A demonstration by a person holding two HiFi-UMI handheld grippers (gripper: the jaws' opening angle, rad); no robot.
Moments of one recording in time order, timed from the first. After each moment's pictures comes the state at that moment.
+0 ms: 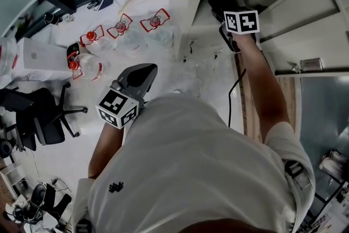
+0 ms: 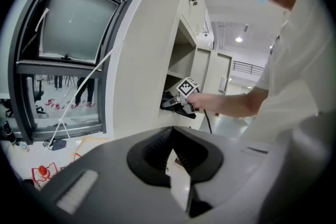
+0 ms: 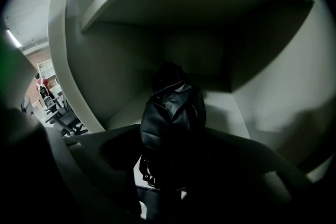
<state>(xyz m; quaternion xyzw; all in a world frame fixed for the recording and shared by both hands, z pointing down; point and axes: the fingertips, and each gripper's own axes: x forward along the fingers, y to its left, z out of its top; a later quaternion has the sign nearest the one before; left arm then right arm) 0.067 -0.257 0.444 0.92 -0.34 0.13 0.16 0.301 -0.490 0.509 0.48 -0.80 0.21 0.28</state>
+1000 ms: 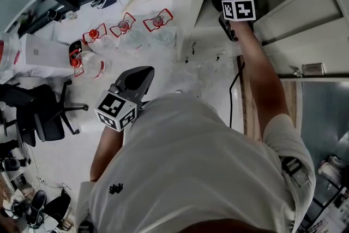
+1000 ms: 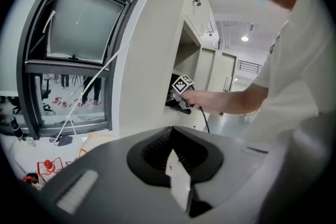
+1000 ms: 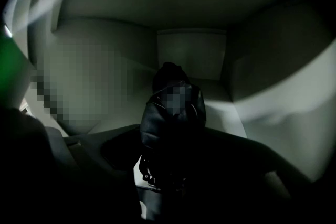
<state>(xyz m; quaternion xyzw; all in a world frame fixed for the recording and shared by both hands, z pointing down) 0.051 -0.251 0.448 0.91 -0.37 0.13 0.16 0.295 -0.541 0.509 0.50 -0.80 0.19 0.28</state>
